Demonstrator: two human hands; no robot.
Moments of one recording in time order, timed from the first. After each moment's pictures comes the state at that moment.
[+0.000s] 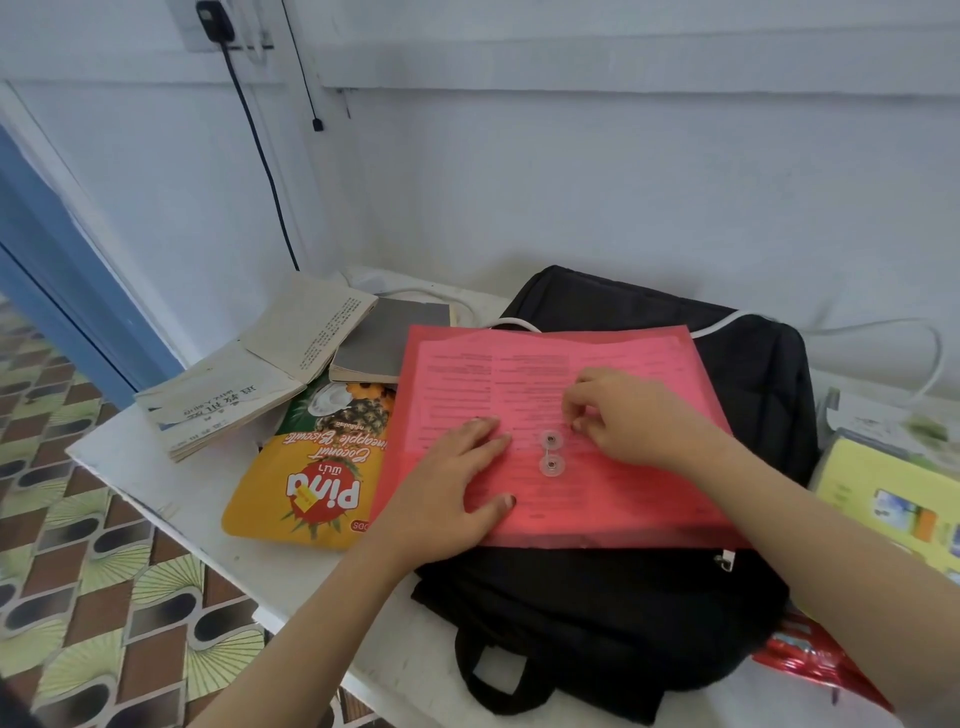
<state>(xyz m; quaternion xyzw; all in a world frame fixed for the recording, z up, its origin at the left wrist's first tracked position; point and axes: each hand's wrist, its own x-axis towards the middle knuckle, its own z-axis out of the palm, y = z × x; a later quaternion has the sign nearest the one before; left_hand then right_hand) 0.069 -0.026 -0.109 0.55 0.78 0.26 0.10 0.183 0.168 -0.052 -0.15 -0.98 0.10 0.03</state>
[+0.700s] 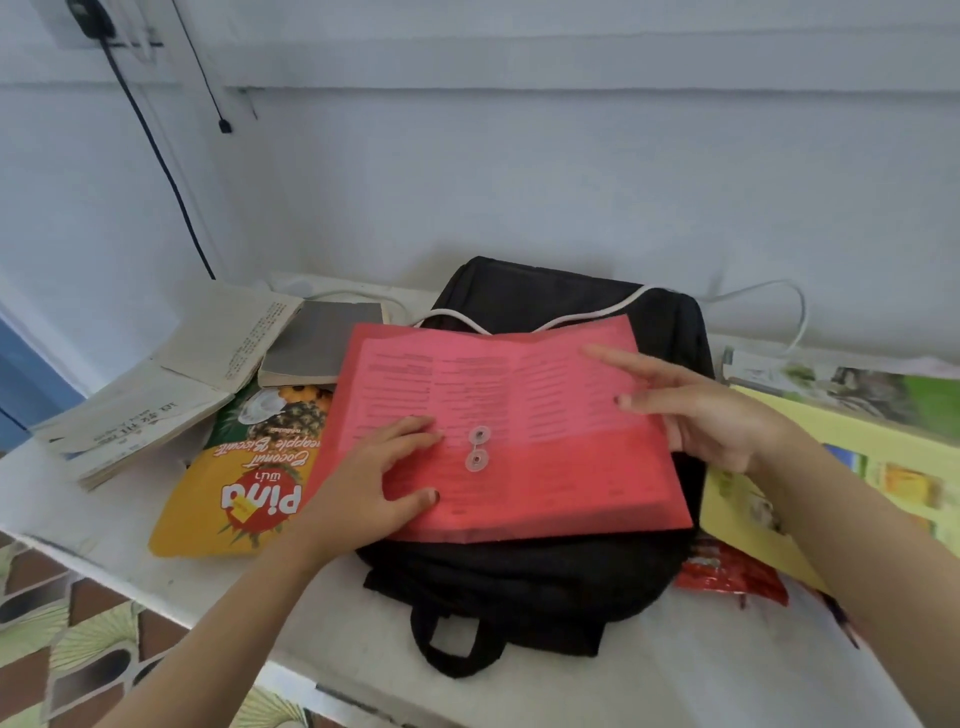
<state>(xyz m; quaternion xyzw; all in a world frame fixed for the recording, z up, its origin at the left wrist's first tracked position) 0.056 -0.041 -0.105 0.56 0.75 0.31 0.15 0.290 0.165 -0.018 -0.23 -0.65 0.72 0.06</state>
